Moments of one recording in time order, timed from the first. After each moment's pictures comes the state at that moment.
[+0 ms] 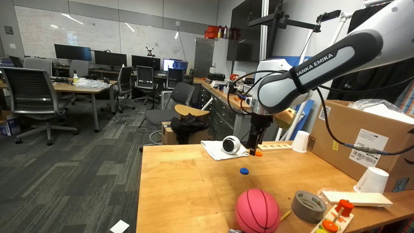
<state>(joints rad) 0.10 0.36 0.13 -1.87 -0.26 2.29 -0.37</state>
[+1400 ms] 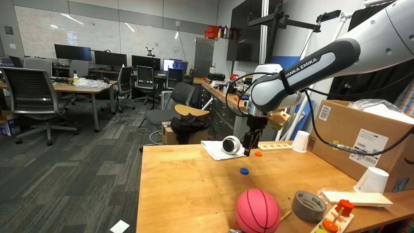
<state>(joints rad) 0.09 0.46 0.14 -1.76 -0.18 2.26 -0.38</state>
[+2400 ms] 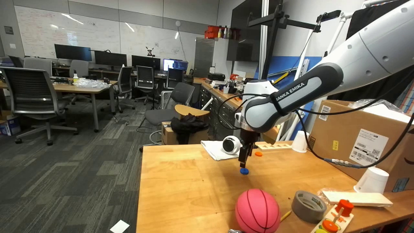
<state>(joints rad) 0.13 0.56 0.12 -1.75 -0.30 2.36 -0.38</state>
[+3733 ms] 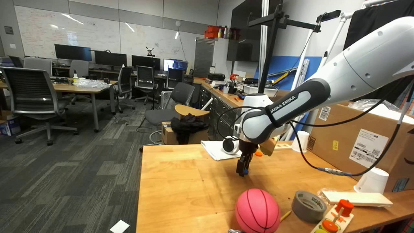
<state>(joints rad) 0.10 0.66 0.14 -1.72 -0.26 2.39 -0.40</state>
